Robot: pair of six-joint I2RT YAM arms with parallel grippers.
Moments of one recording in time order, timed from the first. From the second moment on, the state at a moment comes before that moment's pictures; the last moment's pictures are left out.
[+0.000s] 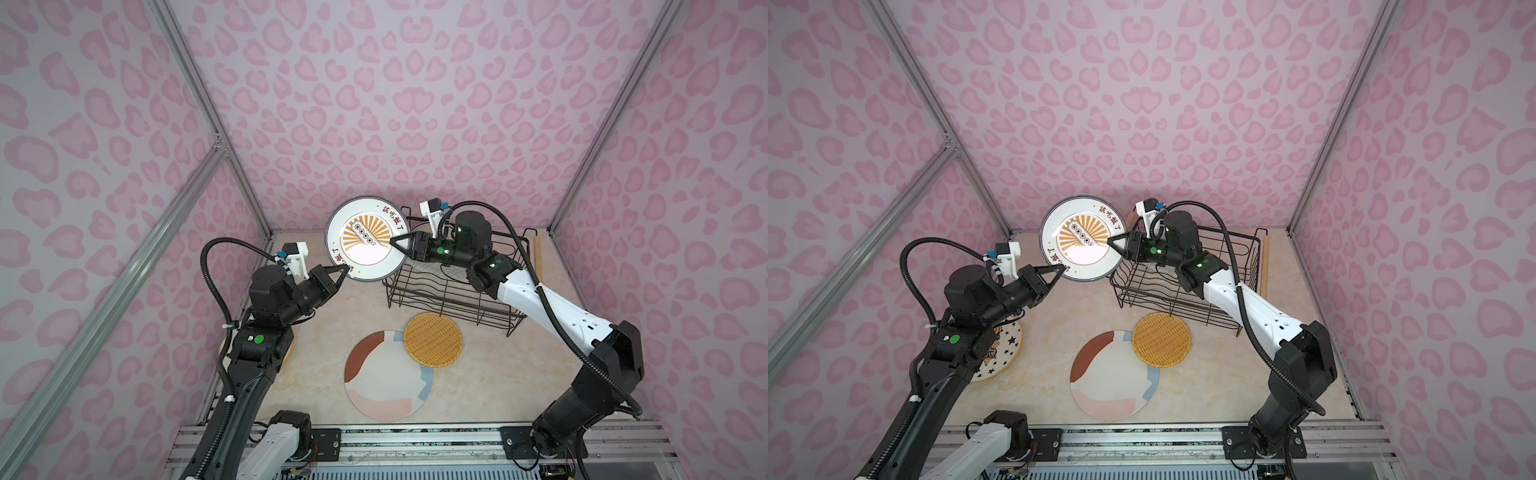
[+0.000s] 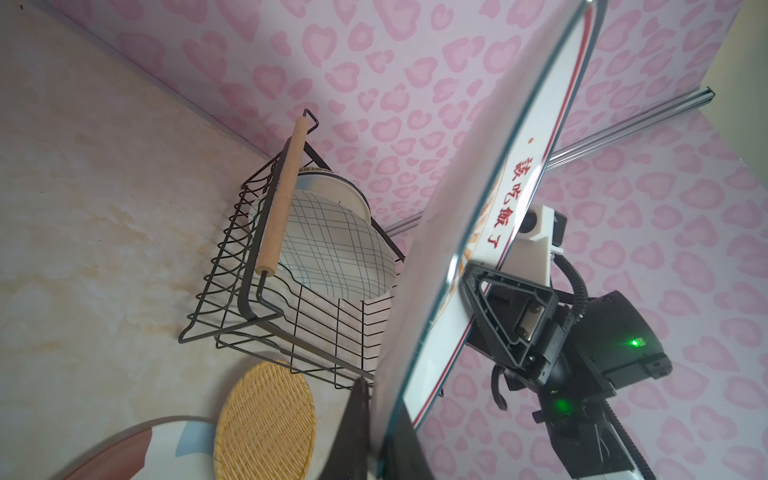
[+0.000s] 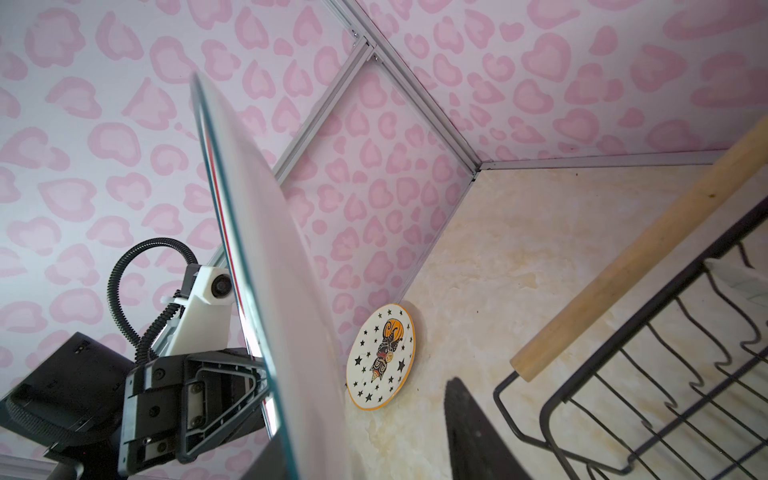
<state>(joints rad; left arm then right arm) -0.15 0.89 0.94 -0.26 0.52 -0.94 0.61 1.63 1.47 -0.01 -0.53 0.74</state>
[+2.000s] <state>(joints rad) -0.19 0.68 0.69 -0.31 0.49 -0.37 0.39 1.31 1.24 -0.35 -0.14 0.02</state>
